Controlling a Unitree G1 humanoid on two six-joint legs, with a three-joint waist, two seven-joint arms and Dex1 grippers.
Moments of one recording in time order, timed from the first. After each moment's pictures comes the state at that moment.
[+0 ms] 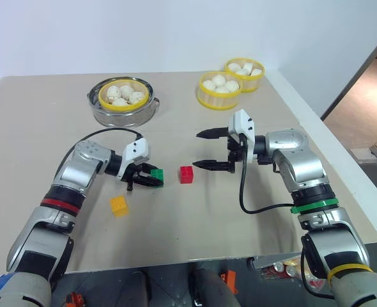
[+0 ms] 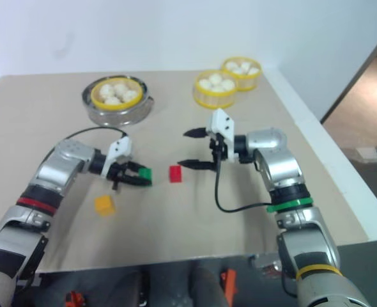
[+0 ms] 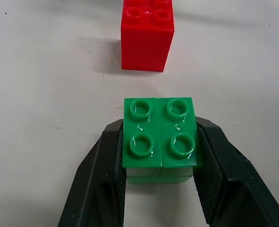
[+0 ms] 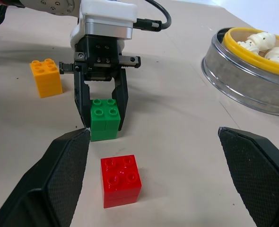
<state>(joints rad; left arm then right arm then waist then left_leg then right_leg) -0.80 0.56 -0.25 0.49 -0.11 0.22 -1.40 -0.83 -0.50 0.15 0.33 0.25 0.17 1.27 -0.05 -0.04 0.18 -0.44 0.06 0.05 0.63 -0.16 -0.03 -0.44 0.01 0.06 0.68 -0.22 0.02</state>
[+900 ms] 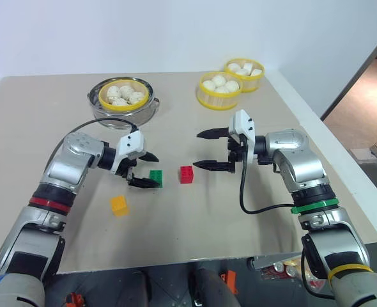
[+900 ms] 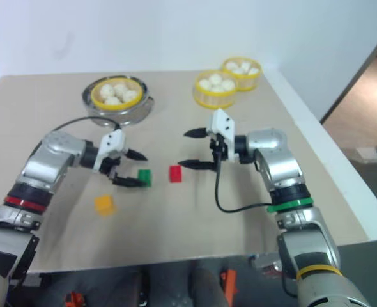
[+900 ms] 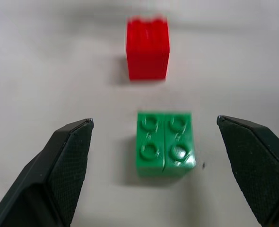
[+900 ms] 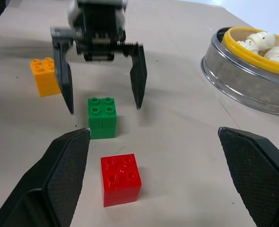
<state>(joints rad) -0.78 0.63 -0.20 0.30 -0.16 0.30 -1.40 -0.83 -0.50 0.15 0.33 0.25 0.16 1.27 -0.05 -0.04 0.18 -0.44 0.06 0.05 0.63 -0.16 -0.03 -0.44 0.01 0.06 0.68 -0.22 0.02</state>
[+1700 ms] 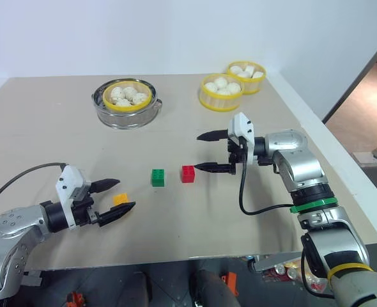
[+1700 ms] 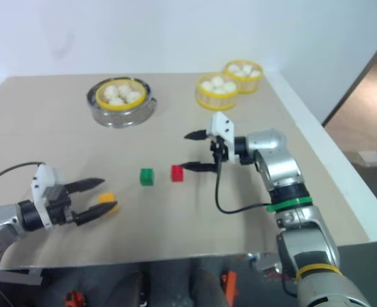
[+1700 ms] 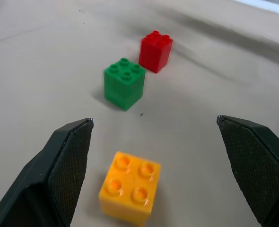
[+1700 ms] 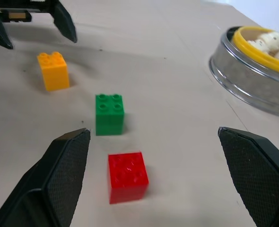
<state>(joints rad) 0.06 0.64 0.33 -0.48 -0.54 0.56 -0.96 -0.85 -0.50 0.16 0.40 0.23 0.11 1.30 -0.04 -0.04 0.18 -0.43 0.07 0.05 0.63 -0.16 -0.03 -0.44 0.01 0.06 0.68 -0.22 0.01</state>
